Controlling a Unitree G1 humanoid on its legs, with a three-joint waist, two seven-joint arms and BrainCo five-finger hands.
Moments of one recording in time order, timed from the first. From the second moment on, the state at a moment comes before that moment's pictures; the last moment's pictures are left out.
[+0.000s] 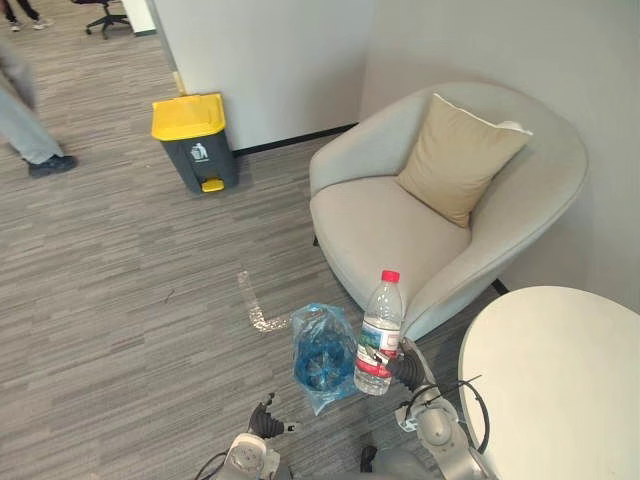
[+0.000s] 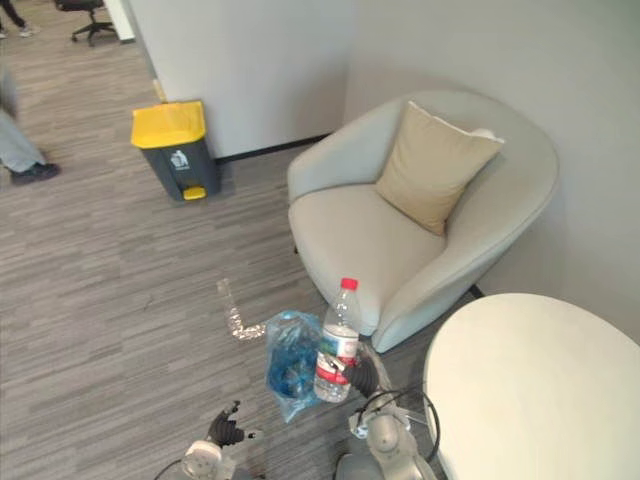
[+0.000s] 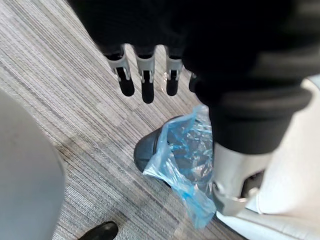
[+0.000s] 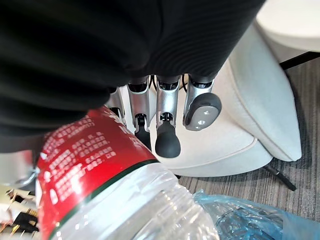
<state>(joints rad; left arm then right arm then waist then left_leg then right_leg) 0.04 0.12 -0.25 0.93 0.14 -0.12 0.20 0.12 -0.15 0.24 0.28 -0.43 -0.15 -0.26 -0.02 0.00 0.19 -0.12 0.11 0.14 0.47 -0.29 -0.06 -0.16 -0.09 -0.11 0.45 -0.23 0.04</state>
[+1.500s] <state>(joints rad) 0.06 0.07 0.00 -0.07 -0.02 -0.20 0.21 -0.80 -0.40 0.17 0.40 -0.31 -0.09 -0.36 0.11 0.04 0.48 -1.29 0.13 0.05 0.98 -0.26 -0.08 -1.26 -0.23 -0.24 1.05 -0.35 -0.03</state>
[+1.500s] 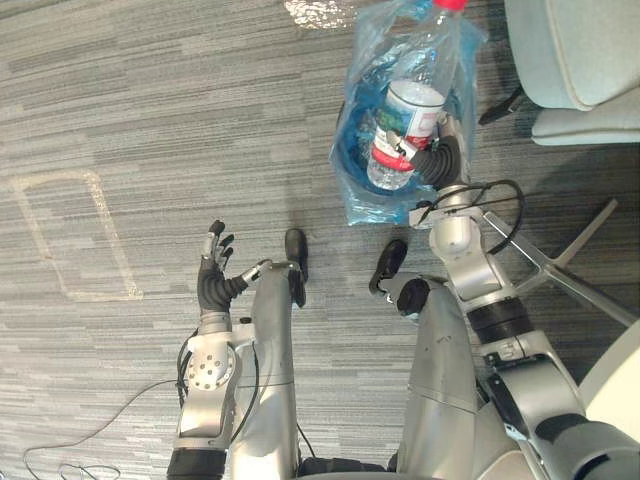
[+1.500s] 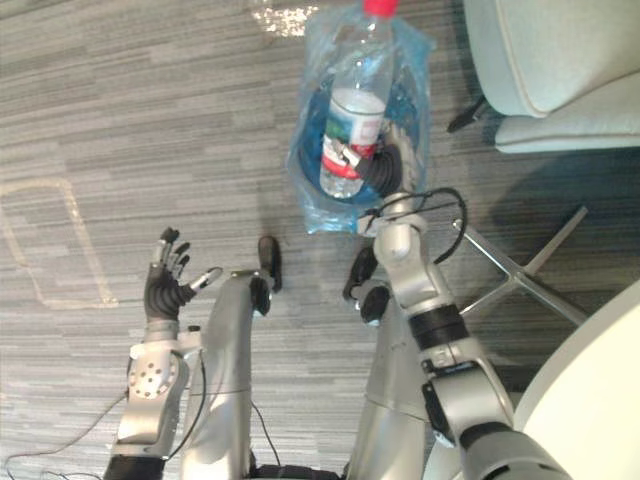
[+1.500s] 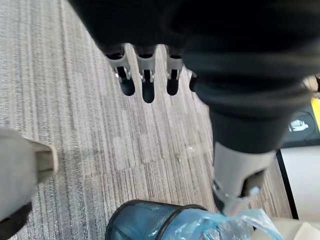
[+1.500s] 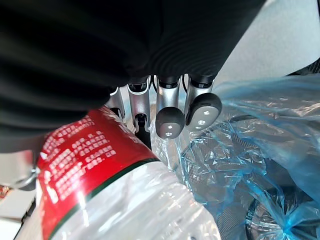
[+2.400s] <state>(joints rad) -0.31 0.10 -0.01 0.09 -0.01 -0.16 0.23 -0.73 -0.26 0.17 0.25 -0.34 -0.08 -0.41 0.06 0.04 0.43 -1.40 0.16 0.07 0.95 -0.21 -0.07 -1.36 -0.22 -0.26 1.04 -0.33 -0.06</state>
